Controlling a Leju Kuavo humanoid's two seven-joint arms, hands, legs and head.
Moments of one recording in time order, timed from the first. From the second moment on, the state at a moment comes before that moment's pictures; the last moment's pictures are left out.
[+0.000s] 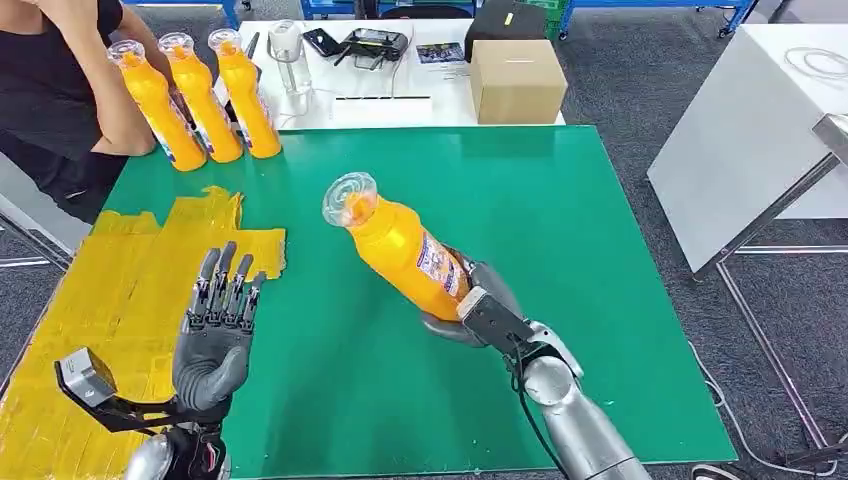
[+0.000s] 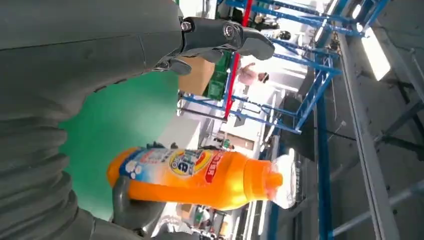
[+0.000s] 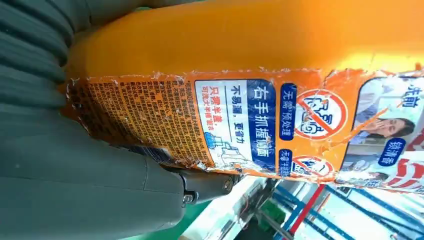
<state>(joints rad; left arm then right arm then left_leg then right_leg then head) 0.09 -0.16 -0.05 -1.66 0.38 -0.47 -0.46 -0.27 0.01 0.38 -1.27 0.34 0.10 -0.32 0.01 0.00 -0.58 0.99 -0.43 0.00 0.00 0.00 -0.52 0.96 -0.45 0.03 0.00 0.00</state>
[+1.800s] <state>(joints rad) 0.06 -0.17 -0.09 -1.65 0.19 -0.33 -0.47 -0.38 0.23 0.77 -0.96 0.44 0.02 -0.22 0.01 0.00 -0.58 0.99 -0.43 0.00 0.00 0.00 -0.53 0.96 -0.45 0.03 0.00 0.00</state>
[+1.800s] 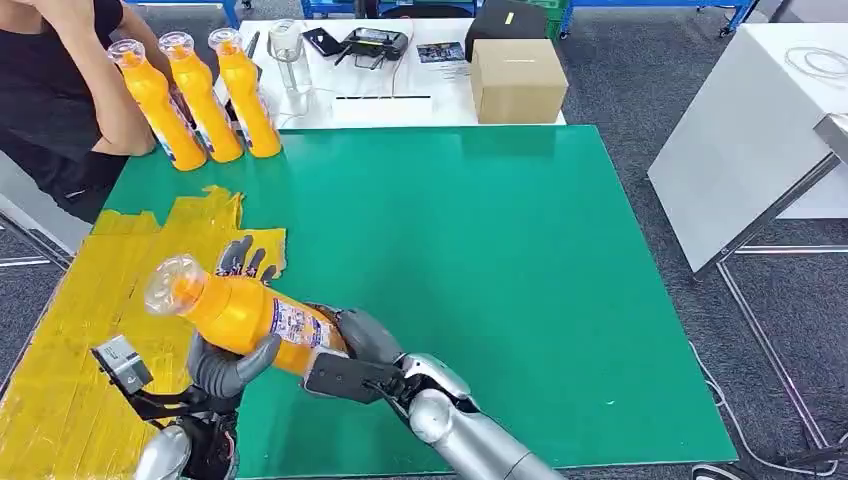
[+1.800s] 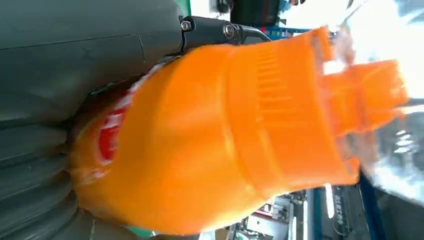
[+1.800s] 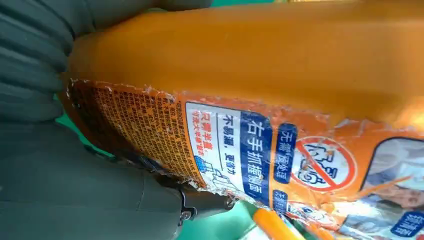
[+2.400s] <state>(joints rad) 0.04 -0.13 -0.09 -1.60 0.16 -0.38 -0.45 -0.41 0.24 0.79 -0.88 0.43 0.02 -0.22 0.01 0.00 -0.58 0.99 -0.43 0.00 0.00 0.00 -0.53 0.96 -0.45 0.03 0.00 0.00</state>
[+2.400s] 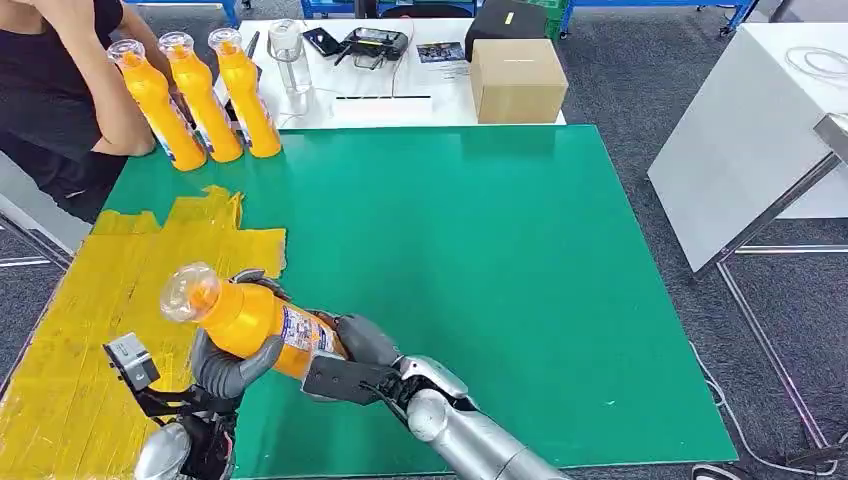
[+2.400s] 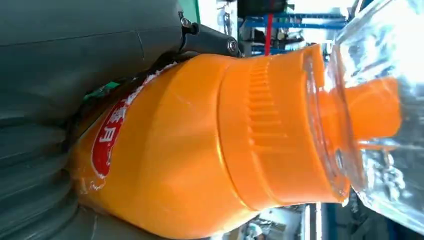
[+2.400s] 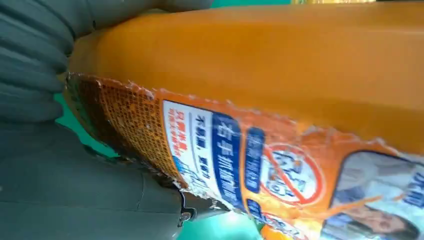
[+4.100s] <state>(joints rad) 0.03 0.05 0.04 -1.62 -0.59 -0.01 -0.49 -0.29 -0.01 0.60 -1.32 0.38 0.08 -0.31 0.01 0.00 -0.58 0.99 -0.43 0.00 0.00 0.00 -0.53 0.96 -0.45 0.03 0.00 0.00</state>
